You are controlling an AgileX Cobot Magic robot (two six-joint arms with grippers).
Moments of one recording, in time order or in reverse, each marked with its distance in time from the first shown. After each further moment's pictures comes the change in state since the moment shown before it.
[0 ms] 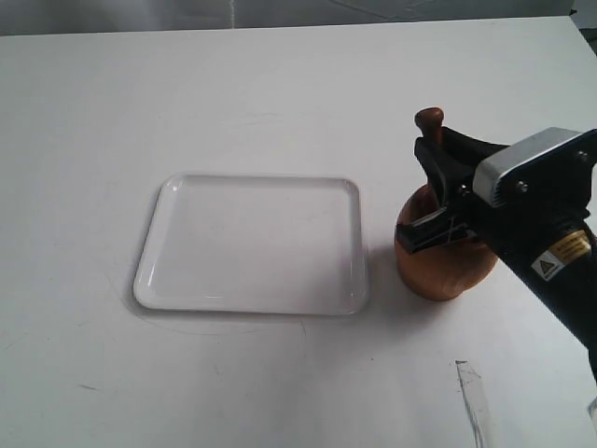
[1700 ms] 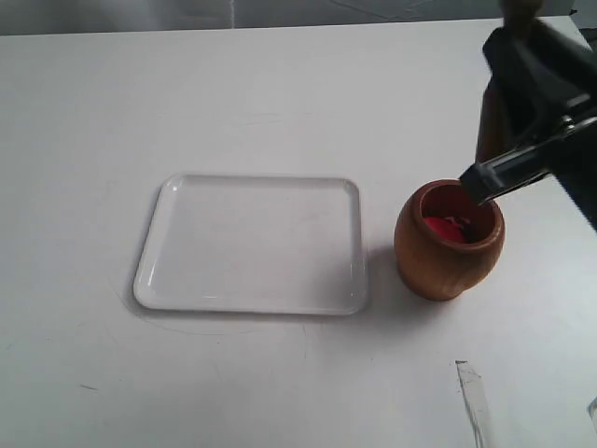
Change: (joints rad) left arm 0.000 0.000 0.000 0.000 0.000 0.000; right arm 0.000 -0.409 0.010 -0.027 0.000 -0.031
